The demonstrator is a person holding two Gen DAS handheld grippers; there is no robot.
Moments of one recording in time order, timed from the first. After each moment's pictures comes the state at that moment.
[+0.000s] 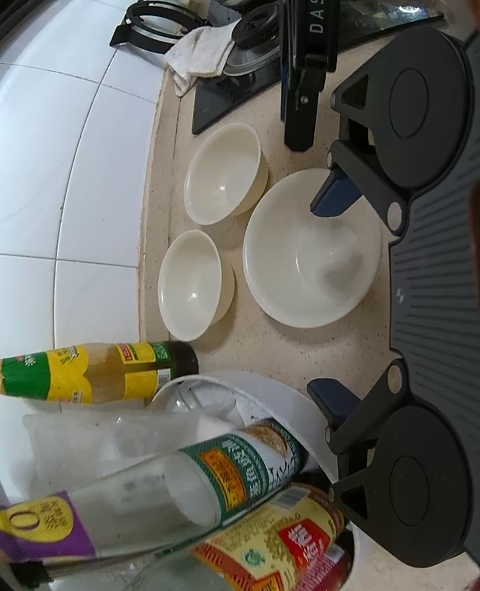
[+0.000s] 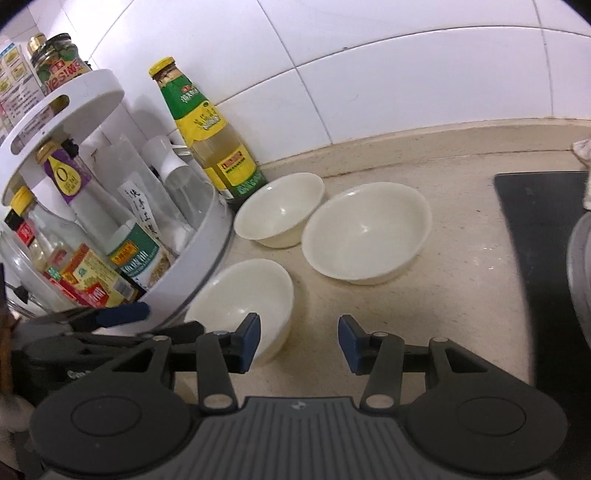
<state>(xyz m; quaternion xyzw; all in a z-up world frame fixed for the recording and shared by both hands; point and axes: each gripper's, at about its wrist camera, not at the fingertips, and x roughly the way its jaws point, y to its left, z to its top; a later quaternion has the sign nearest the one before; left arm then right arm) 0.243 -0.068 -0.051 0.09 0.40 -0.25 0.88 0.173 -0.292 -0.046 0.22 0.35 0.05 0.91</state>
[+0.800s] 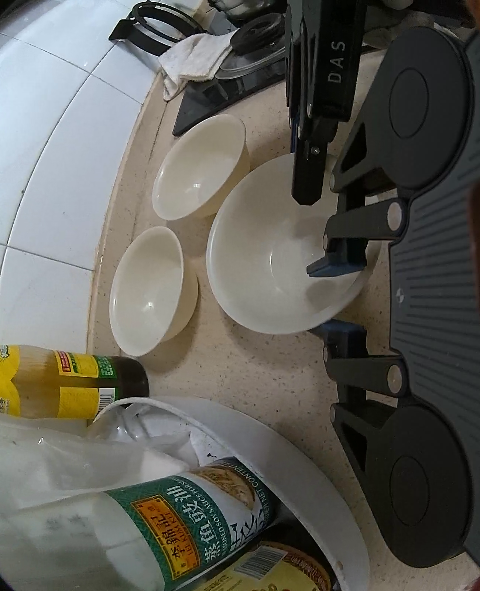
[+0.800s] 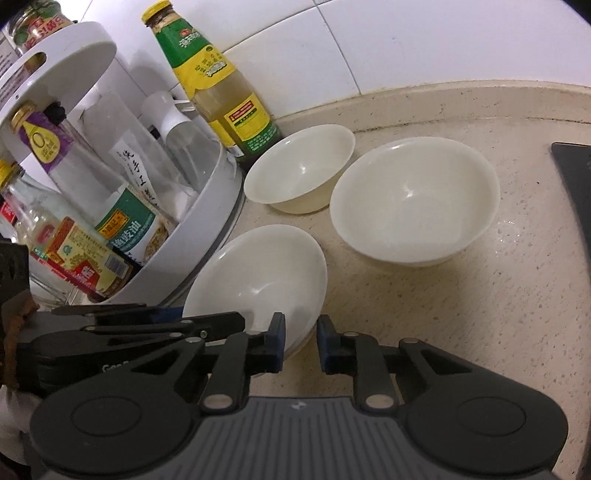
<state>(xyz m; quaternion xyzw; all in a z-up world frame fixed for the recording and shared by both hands) 0.278 -0.068 -0.086 0.05 0.47 -0.28 0.84 0.216 -0.275 -0.076 0.22 0.41 0.09 0.88</state>
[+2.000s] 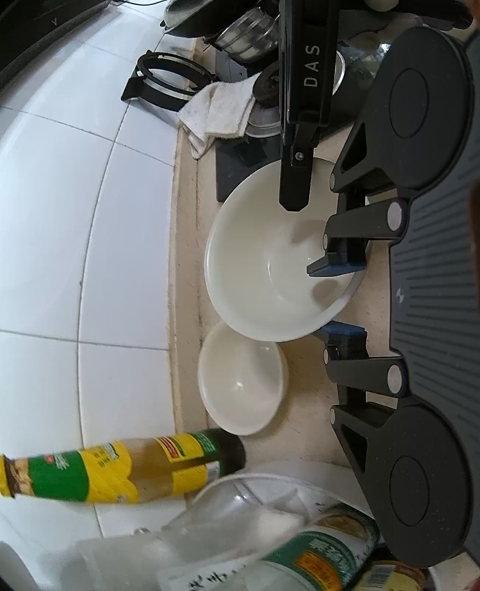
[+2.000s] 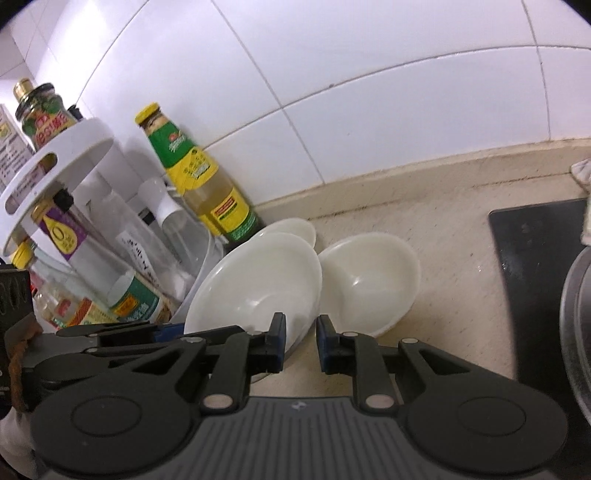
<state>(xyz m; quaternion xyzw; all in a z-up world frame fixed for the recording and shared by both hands) 0.264 -0.118 -0.032 0.07 0.39 -0.35 0.85 0.185 -0.319 -0.021 0.25 0.33 0.04 0.91</state>
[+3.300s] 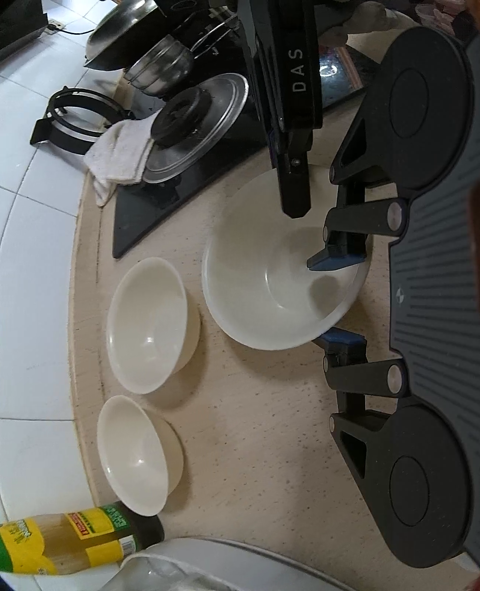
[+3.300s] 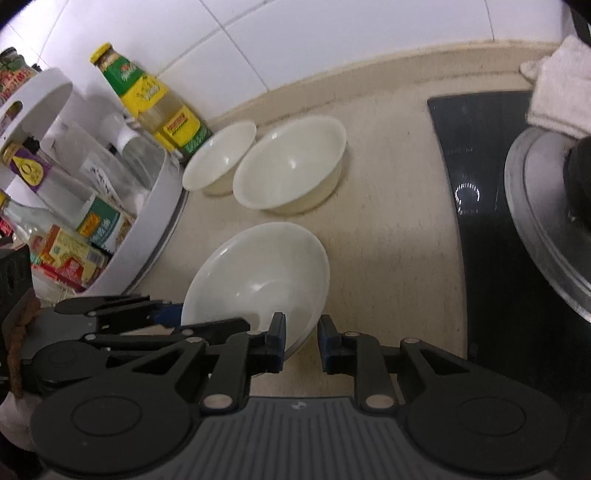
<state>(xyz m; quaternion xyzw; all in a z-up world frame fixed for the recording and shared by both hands) 0.217 -0.132 -0.087 0.12 0.47 -0.40 0.78 0.135 -0.331 -0.068 0.27 0.45 0.03 0.85</state>
